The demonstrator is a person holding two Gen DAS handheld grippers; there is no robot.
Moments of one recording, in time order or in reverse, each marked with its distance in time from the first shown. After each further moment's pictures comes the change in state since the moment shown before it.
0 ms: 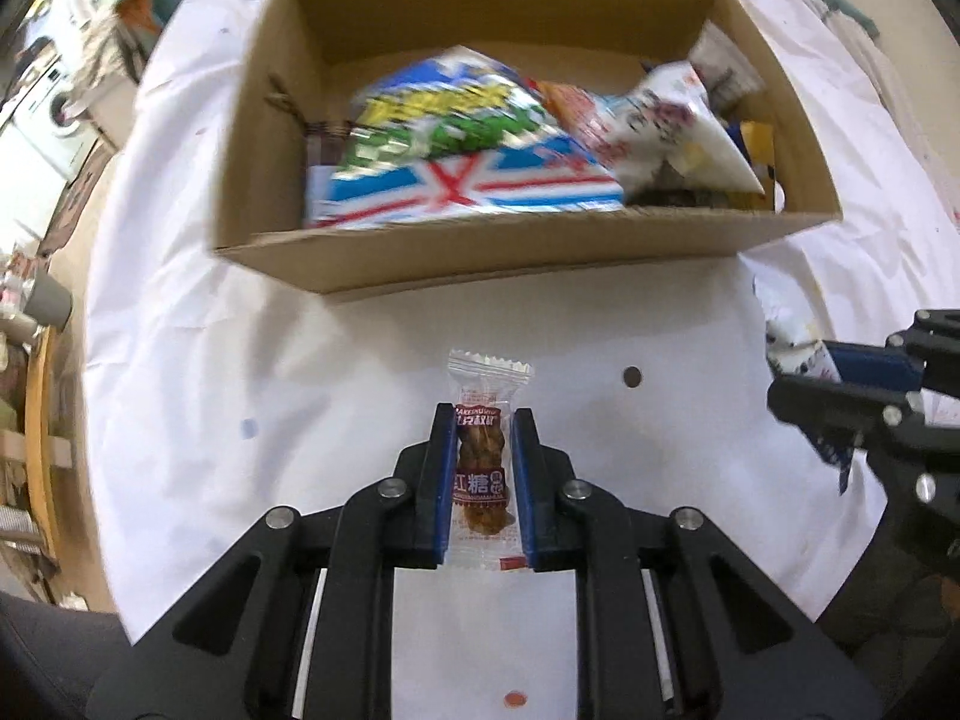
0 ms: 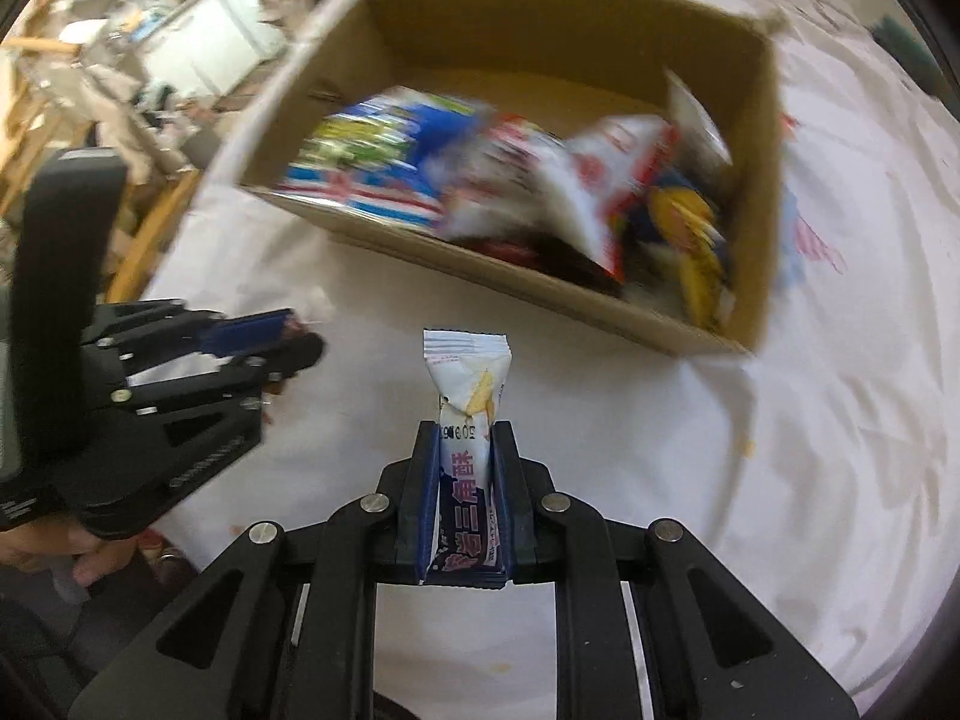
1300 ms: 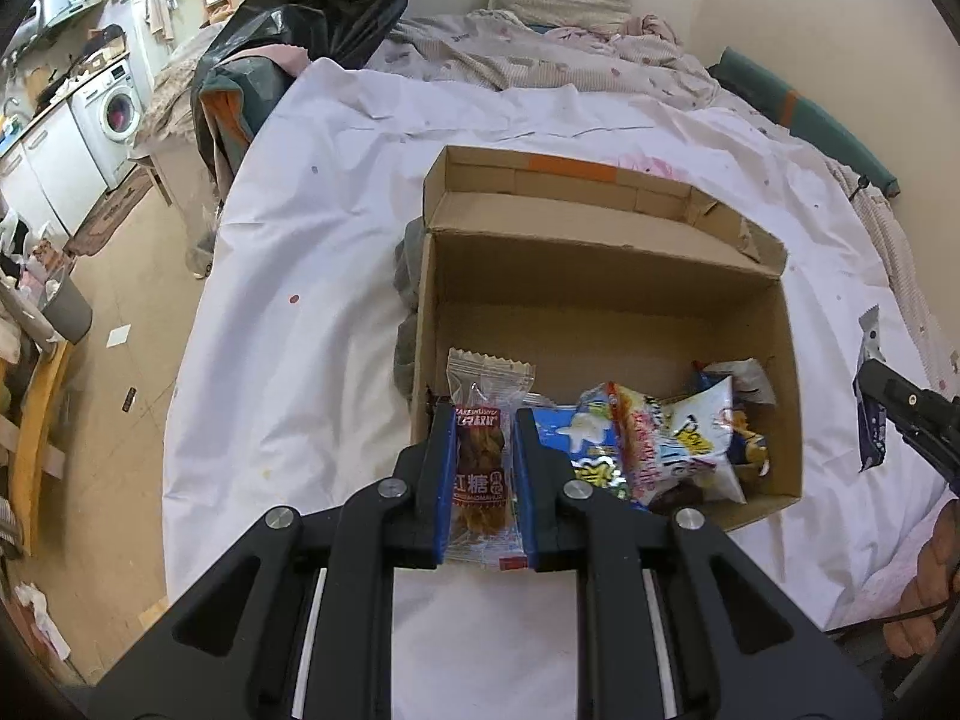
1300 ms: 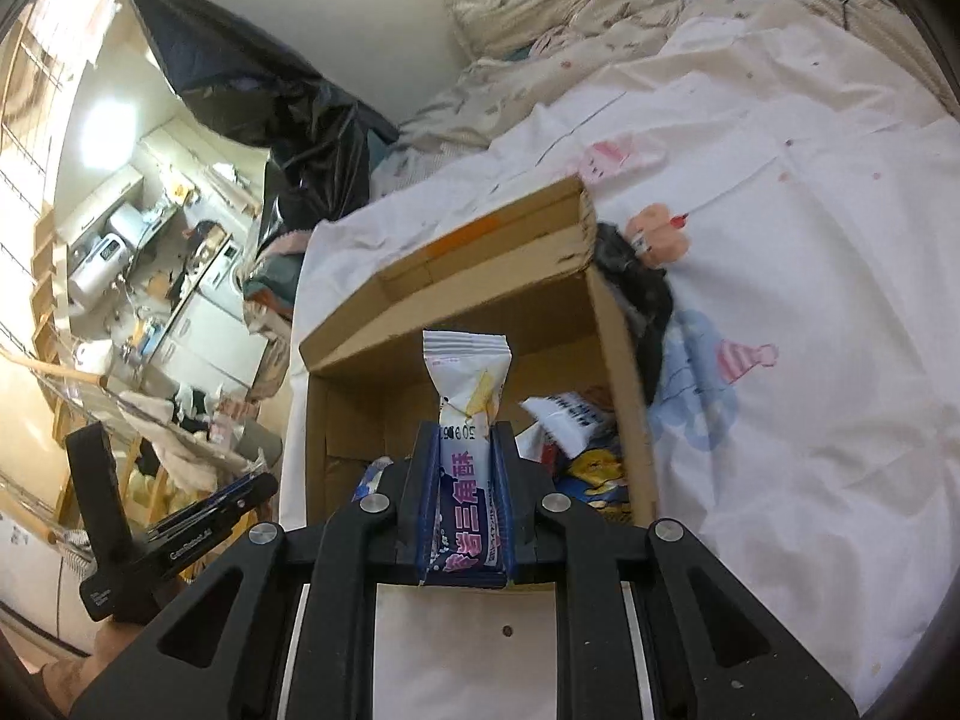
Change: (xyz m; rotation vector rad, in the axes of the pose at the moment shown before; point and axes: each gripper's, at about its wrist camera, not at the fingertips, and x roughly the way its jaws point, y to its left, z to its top) left arm -0.054 0.047 0.098 -0.135 -0.245 -0.006; right arm -0.062 -0.092 0.064 0.502 -0.476 0.172
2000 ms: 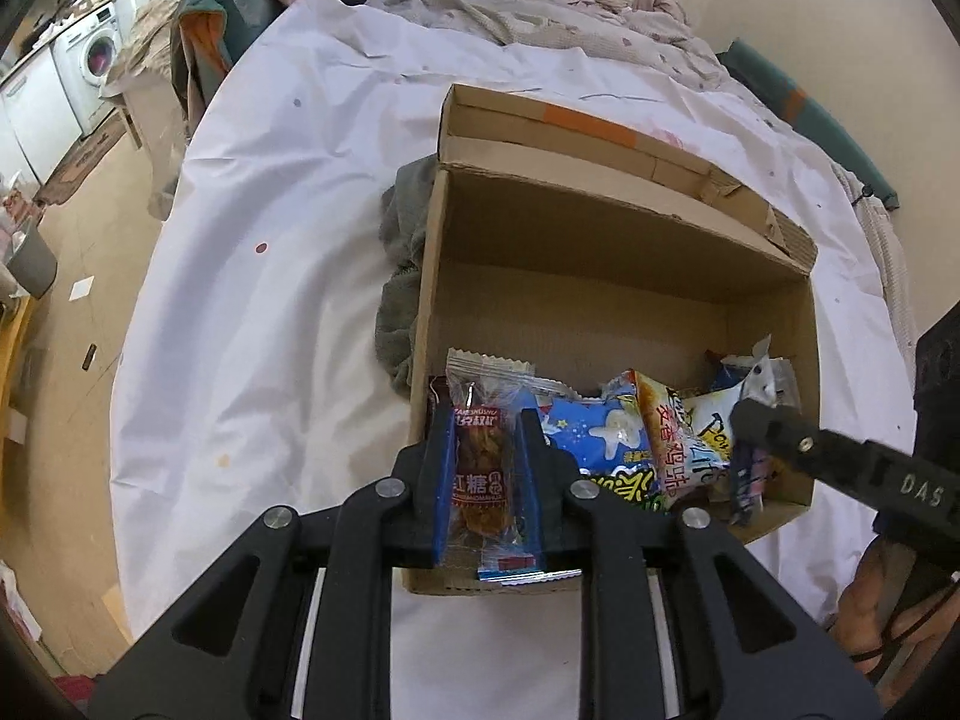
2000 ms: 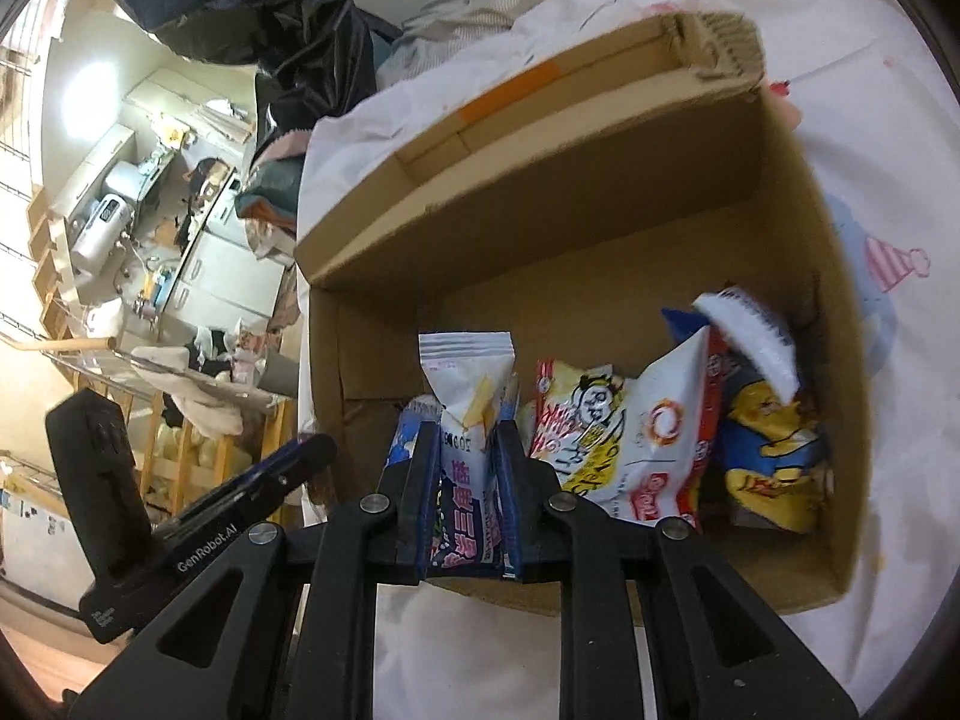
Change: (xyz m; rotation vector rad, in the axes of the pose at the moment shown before) left arm 0.045 0.022 0.000 -0.071 0.101 -0.088; right arm 0.106 0.027 -0.016 0.061 0.246 0.061
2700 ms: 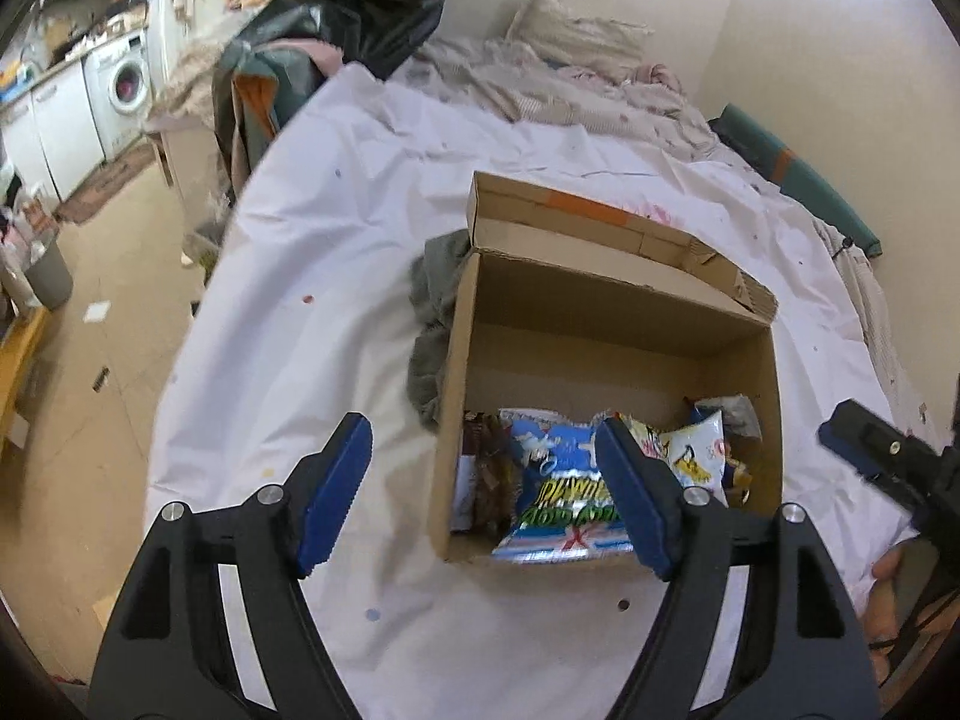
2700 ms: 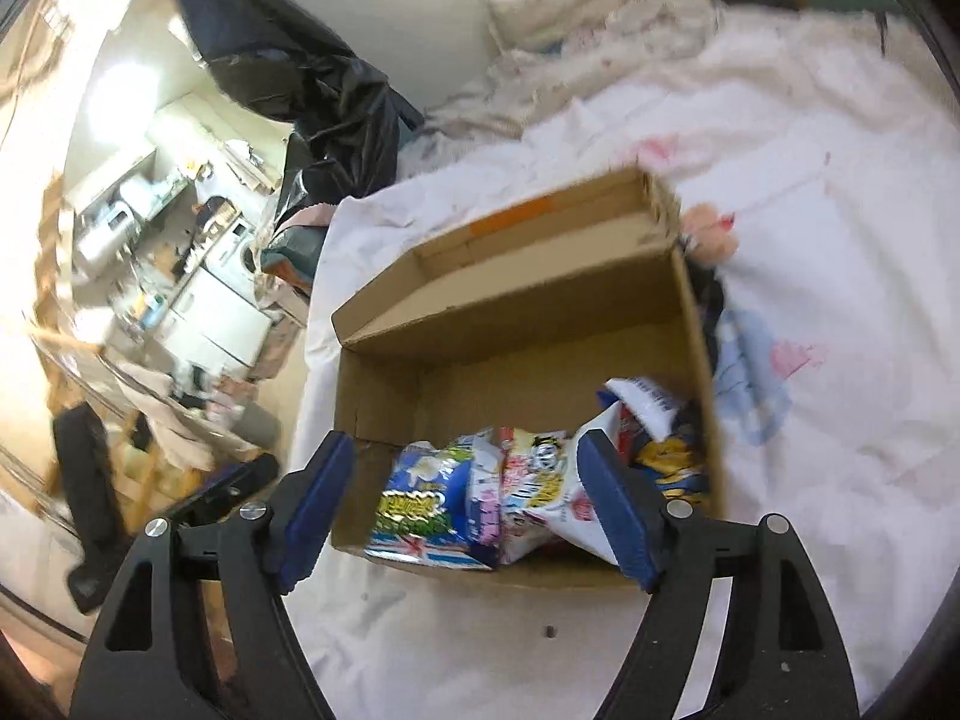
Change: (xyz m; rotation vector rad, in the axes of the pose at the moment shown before) left arm -0.068 0.013 -0.021 -0.016 -0.194 -0.003; right arm -0.094 0.024 -0.029 -0.162 -0.254 -0.097
